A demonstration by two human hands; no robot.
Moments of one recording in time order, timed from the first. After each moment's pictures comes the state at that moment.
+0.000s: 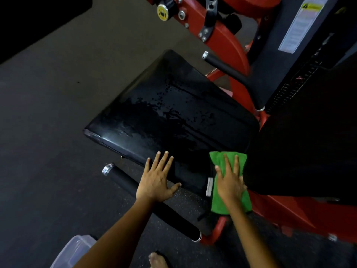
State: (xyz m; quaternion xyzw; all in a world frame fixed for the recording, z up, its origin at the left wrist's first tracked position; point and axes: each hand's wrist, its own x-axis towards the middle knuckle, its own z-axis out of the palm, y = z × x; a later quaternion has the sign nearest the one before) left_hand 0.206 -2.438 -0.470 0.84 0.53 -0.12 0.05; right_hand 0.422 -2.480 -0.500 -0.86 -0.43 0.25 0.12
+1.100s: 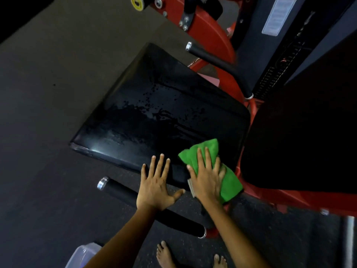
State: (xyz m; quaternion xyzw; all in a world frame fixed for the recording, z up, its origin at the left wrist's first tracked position) left_hand 0.206 -2.441 -0.468 0.85 0.52 -0.11 0.08; right_hand 0.365 -2.466 -0.493 -0.84 -0.51 0.19 0.06
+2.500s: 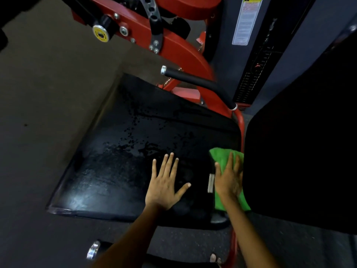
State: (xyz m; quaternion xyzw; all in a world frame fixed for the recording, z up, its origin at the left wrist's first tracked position) left_hand 0.260 -2.327 -0.491 0.92 0.39 -0.05 0.02; right_hand 0.436 -2.402 -0.504 -0.92 -0.24 0.19 0.22
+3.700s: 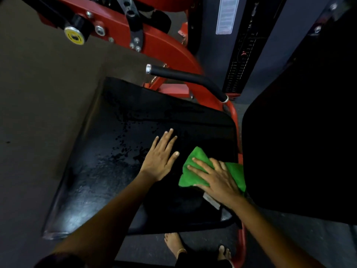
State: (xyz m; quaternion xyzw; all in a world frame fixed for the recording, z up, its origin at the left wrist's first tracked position) left_hand 0.288 -2.237 -0.482 0.95 0.27 0.02 0.13; right_hand 0.434 -2.412 -0.523 -0.73 -0.67 -0.04 0.11
